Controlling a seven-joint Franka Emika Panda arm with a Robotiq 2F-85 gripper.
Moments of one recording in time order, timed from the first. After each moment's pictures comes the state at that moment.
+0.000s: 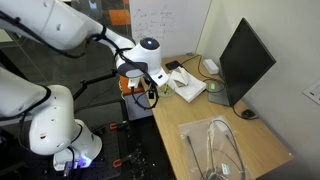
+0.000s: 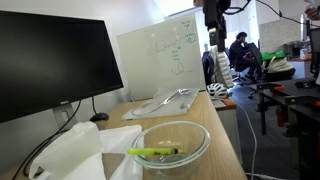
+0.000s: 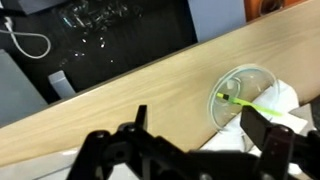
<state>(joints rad) 0.09 -0.35 0.20 -2.72 0.36 2.52 0.35</state>
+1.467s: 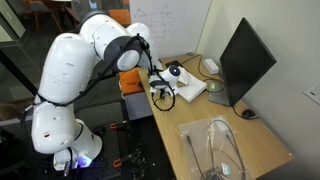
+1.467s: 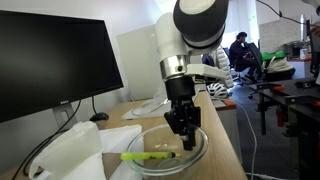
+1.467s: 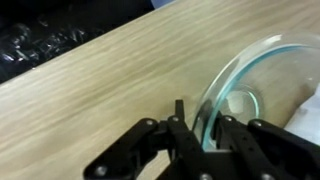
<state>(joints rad) 0.18 0.59 0.23 -2.15 0.49 2.77 0.34</state>
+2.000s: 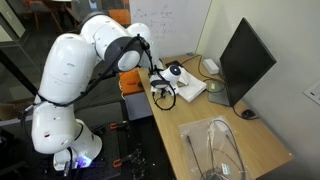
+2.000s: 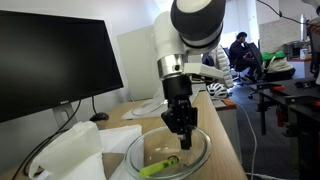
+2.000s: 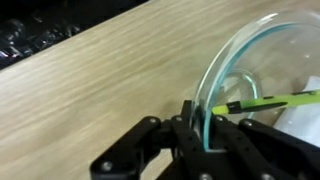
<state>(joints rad) 0.18 0.60 0.23 -2.13 0.49 2.77 0.34</state>
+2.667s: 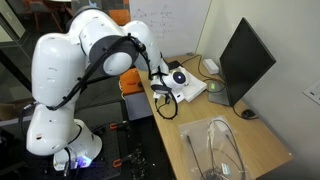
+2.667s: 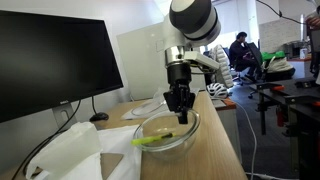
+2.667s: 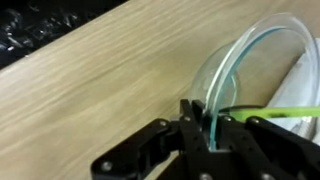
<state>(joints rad) -0.01 0.48 0.29 -2.26 0.63 2.81 0.15</state>
